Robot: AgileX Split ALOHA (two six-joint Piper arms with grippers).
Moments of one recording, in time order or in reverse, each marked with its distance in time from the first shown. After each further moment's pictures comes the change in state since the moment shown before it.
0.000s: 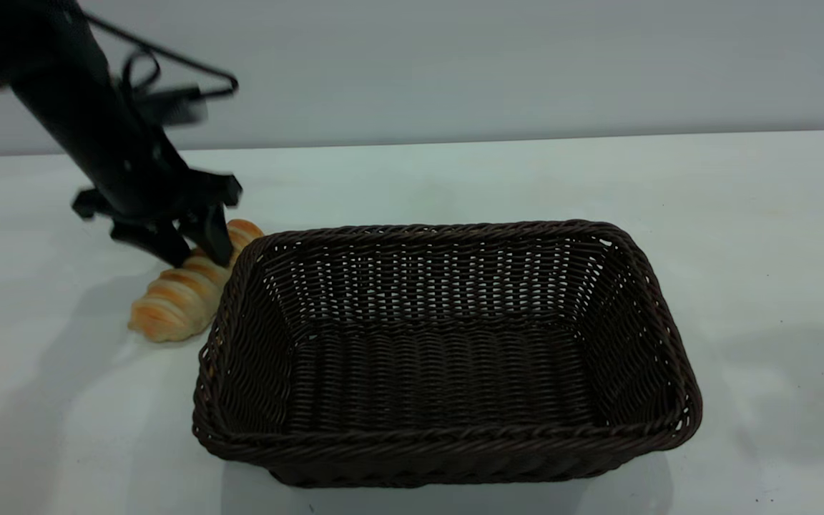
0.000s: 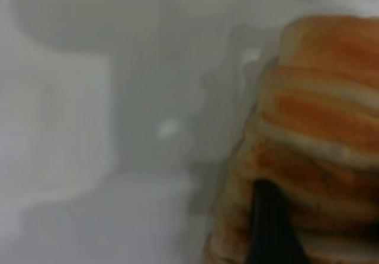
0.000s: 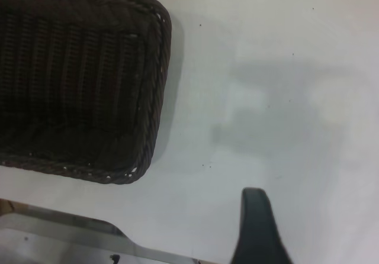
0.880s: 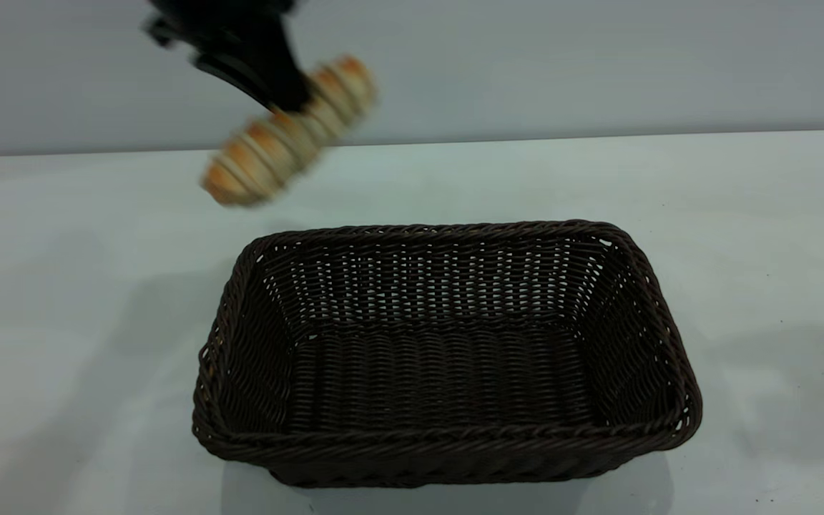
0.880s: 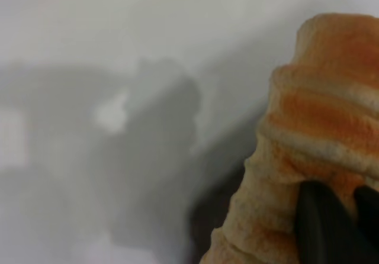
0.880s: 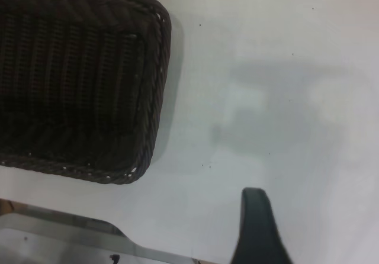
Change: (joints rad) left arm -0.172 -0.244 -0.182 -0.156 0.458 0.260; right arm 0.000 0.000 0.000 -0.001 0.000 0.000
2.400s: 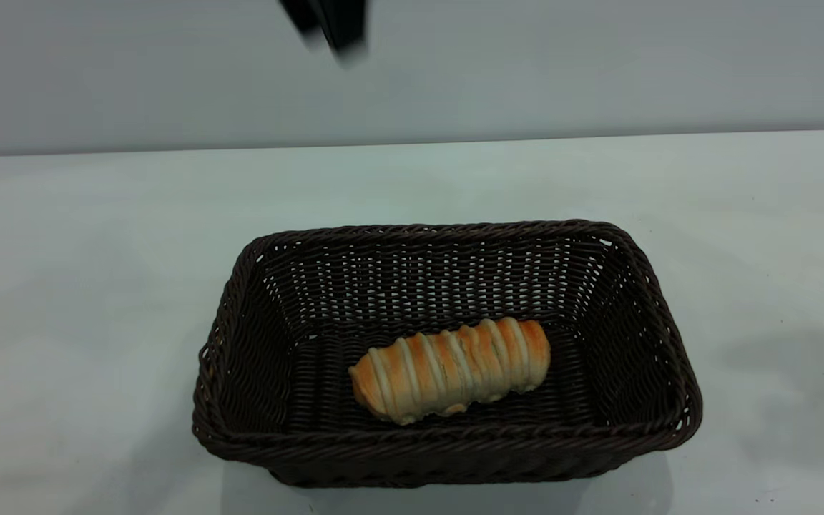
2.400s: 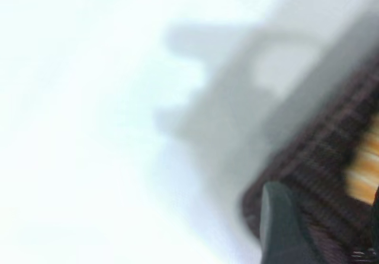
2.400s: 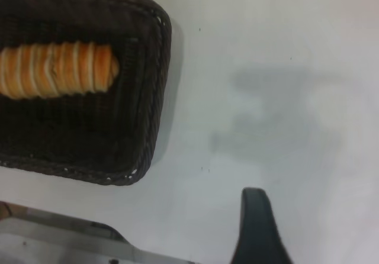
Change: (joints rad) left arm -0.234 -0.036 -0.358 0.562 0.256 -0.246; right arm 0.000 -0.034 0.000 0.000 0.000 -0.004
